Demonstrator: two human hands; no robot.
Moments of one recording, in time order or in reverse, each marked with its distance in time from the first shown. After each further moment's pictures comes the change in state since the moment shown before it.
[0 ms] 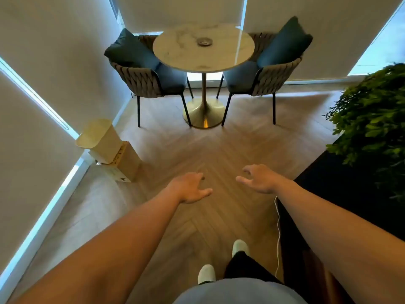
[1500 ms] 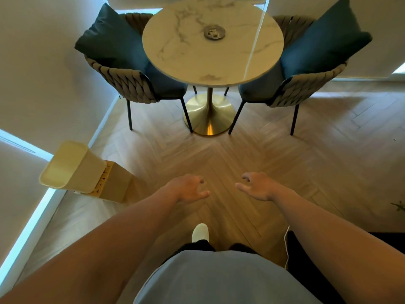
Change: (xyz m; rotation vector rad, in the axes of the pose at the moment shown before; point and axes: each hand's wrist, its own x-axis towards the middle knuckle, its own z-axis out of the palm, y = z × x) left_hand 0.340 -0.107 -0.143 -0.056 -0.239 -0.056; right_hand 0.355 0.049 -0.126 0.130 -0.203 0.091
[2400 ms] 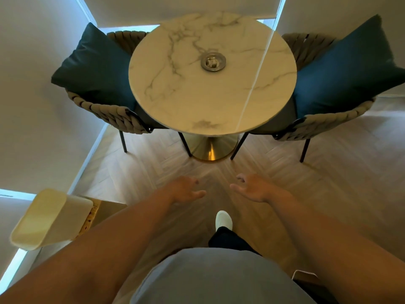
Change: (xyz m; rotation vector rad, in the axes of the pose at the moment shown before) left_hand 0.199 -0.019 -0.196 -0.115 -0.019 -0.035; right_hand 0.208 -0.012 -0.192 0.029 -0.024 -0.079
